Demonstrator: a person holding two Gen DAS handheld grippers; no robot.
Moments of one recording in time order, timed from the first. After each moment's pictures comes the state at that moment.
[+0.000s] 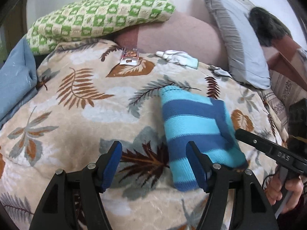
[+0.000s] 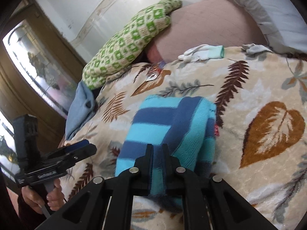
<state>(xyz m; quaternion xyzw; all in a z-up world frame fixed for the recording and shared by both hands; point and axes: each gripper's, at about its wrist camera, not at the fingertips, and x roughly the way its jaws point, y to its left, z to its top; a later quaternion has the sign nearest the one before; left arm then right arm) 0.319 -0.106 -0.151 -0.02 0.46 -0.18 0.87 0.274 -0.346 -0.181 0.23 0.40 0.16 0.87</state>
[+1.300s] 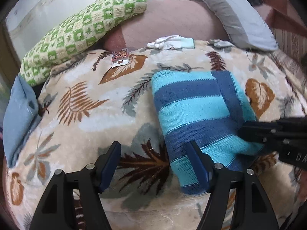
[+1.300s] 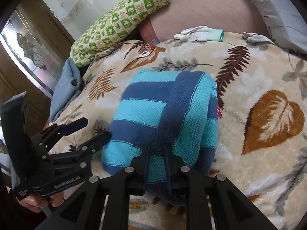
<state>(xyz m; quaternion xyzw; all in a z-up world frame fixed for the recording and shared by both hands) 0.307 -0.162 -0.179 0.15 0.43 -0.15 0.87 0.280 -0.320 -0.202 0.17 0.47 0.14 0.86</state>
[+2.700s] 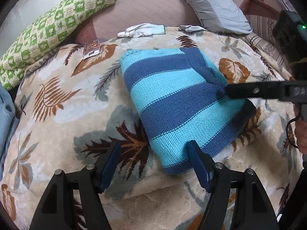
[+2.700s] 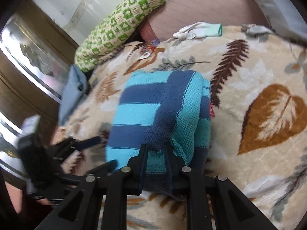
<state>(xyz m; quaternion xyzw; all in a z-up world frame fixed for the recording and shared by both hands) 0.294 -0.157 -0.193 0.15 0.47 -0.25 0.83 0.281 -0.349 -0.204 0.22 0.46 0.18 0.84</state>
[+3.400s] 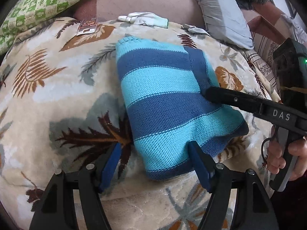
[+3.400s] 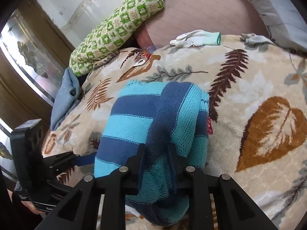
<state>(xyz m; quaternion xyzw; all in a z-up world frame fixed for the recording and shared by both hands) 0.310 -0.157 -0.204 0.04 0.52 -0.28 0.81 0.297 -0.344 -0.212 0.20 0.45 0.15 0.86</state>
